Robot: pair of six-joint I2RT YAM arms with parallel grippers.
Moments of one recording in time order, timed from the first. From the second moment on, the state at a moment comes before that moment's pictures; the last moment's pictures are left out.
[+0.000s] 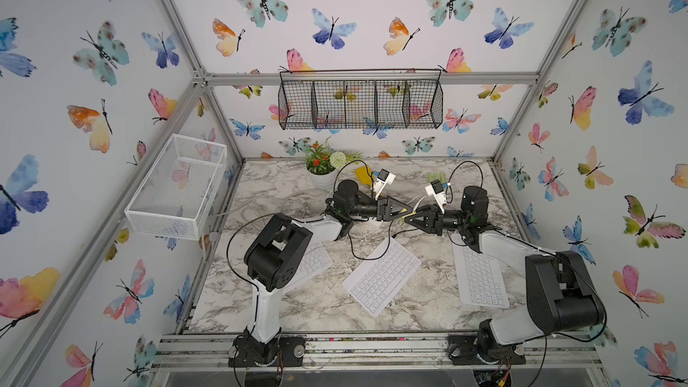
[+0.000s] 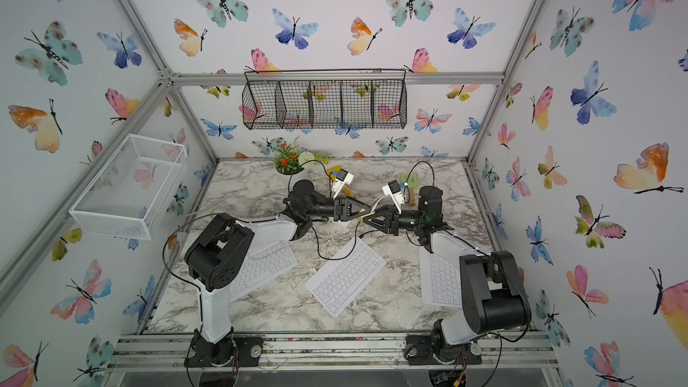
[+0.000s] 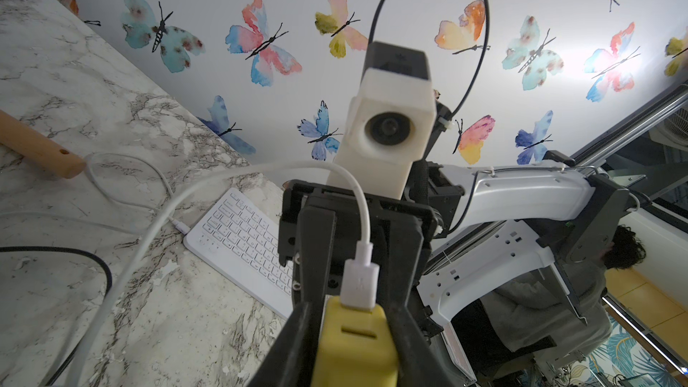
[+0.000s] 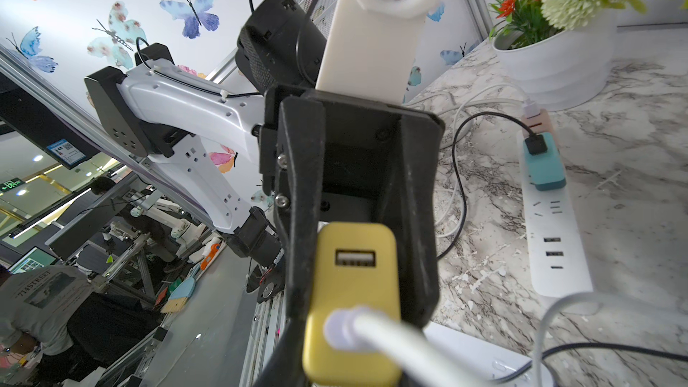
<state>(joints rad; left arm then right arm) -0.64 1.98 1.18 0.95 1.05 -0.94 0.19 1.52 0.74 0.45 -1.32 0.30</state>
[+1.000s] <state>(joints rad) -0.63 1.96 1.18 0.59 0.87 -0.63 0.19 1.50 0.74 0.34 -0.99 0.41</state>
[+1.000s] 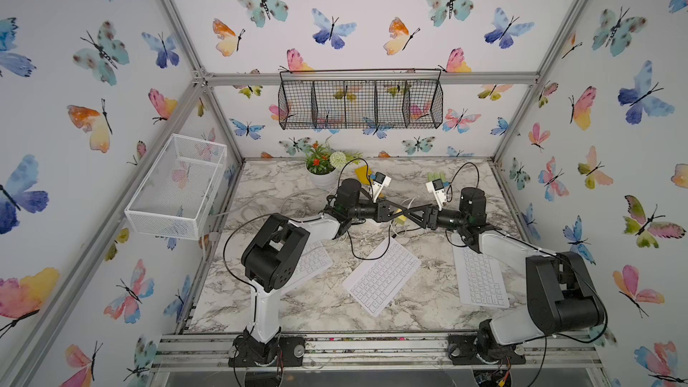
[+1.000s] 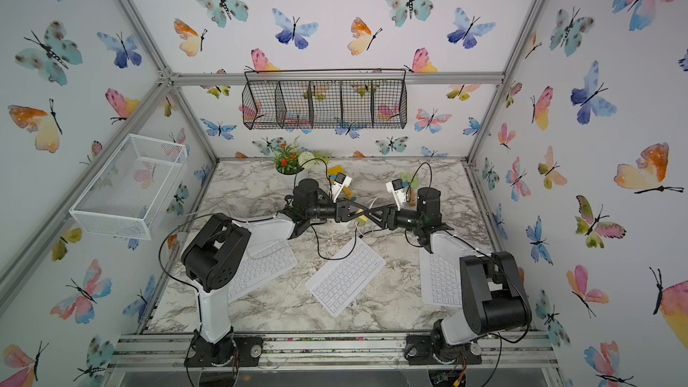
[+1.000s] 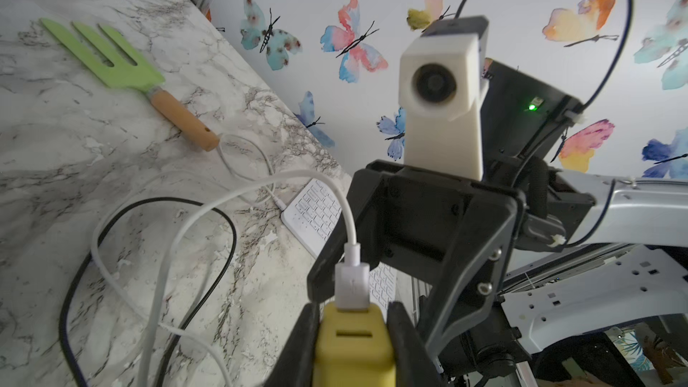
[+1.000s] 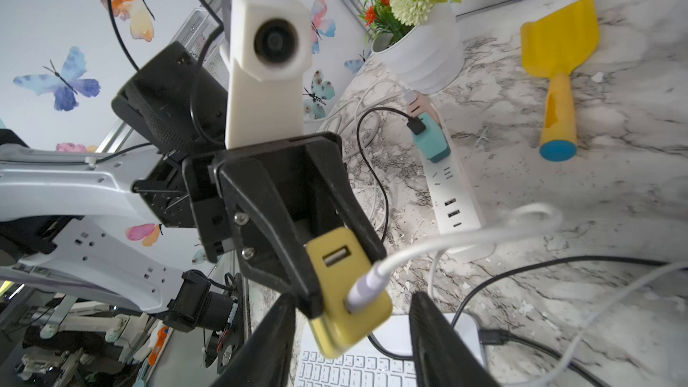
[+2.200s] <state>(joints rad) -0.70 1.89 1.15 0.44 0.61 -0.40 0.23 1.47 0.82 0.20 -0.66 0.71</state>
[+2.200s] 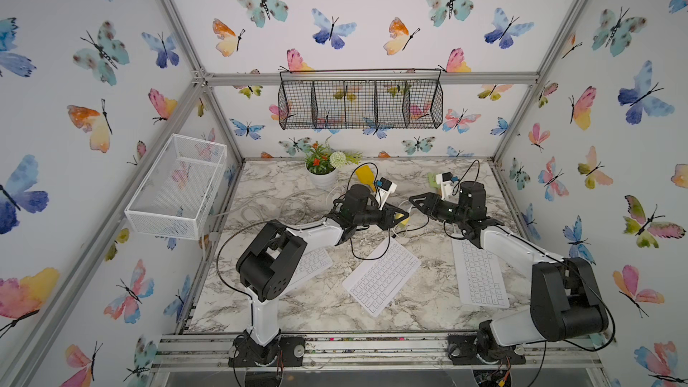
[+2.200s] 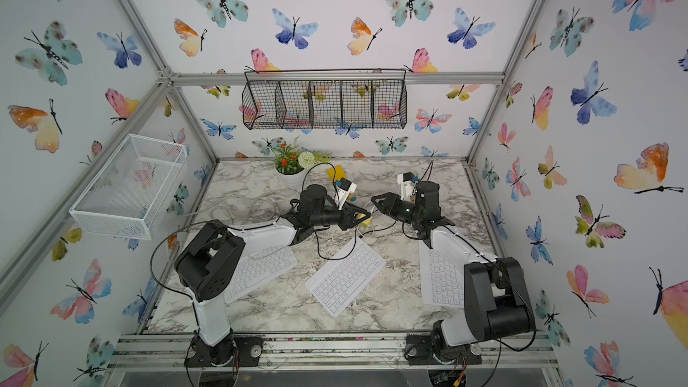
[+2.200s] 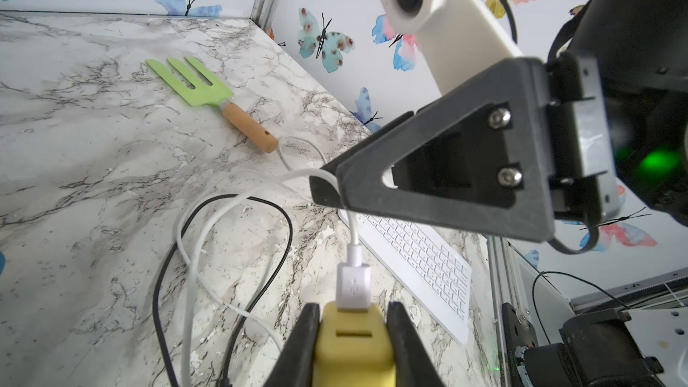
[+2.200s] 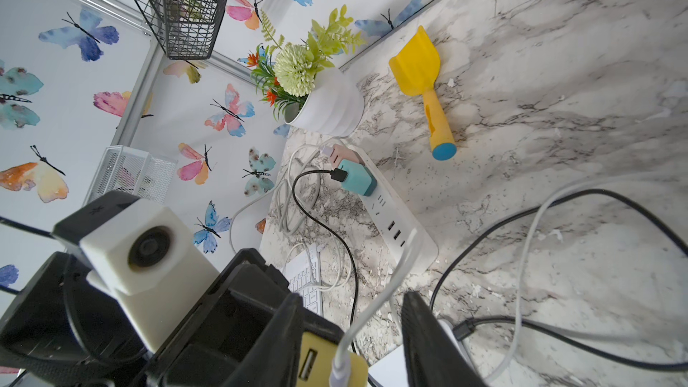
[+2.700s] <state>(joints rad) -0.70 1.88 1.15 0.44 0.60 -0.38 0.26 1.48 0.78 0.28 -0.65 0.82</state>
